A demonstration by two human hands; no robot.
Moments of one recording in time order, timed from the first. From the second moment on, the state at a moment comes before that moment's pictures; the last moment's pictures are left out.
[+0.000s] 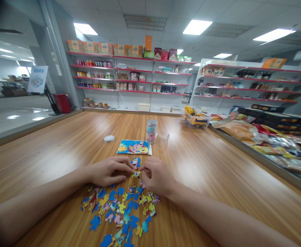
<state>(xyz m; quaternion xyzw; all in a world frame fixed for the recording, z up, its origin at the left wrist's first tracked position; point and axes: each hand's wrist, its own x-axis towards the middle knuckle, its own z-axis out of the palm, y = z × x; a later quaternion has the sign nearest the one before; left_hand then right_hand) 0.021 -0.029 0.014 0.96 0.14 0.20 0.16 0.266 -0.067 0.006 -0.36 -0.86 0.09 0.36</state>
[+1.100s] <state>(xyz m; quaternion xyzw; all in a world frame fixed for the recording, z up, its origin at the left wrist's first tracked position) 0.008 -0.012 0.007 0.87 0.22 0.23 0.37 0.267 -0.075 0.013 -0.26 -0.91 0.12 0.30</state>
